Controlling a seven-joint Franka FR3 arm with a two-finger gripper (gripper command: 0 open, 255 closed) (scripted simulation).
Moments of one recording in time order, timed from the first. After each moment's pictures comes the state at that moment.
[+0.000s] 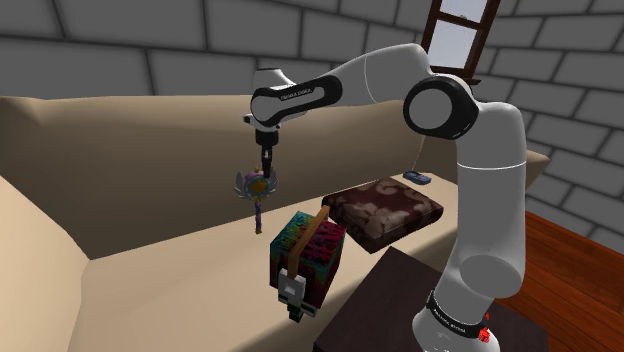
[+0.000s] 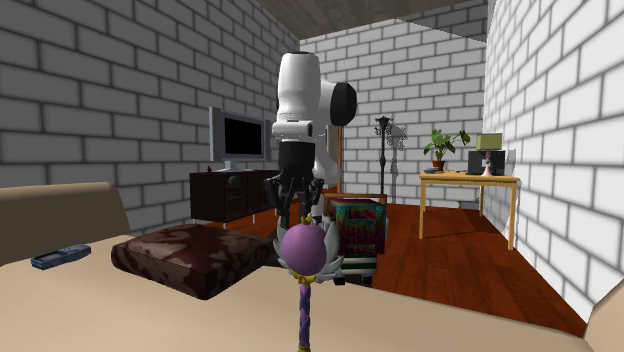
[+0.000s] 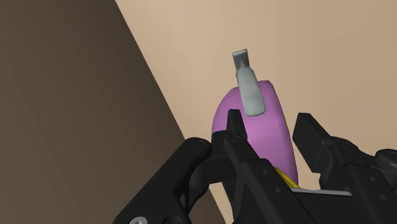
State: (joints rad) arm 0.09 0.35 -0.01 -1.61 -0.04 1.99 -0.72
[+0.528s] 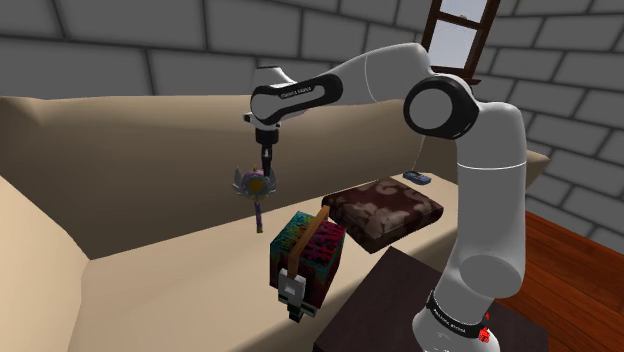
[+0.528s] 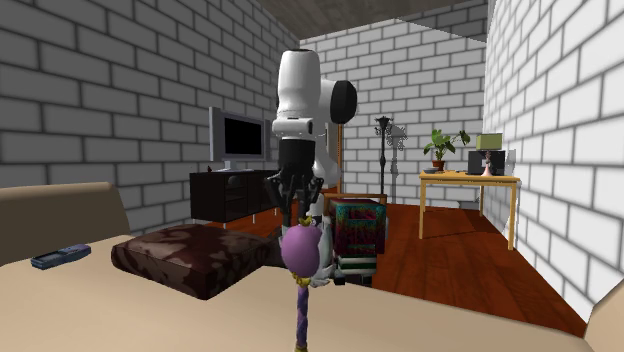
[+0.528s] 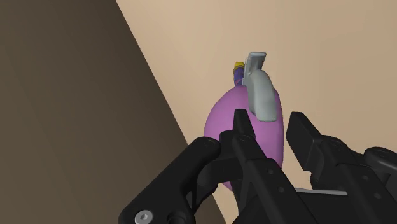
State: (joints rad) arm 0.09 0.35 -0.01 -1.60 -0.04 1.98 -0.72
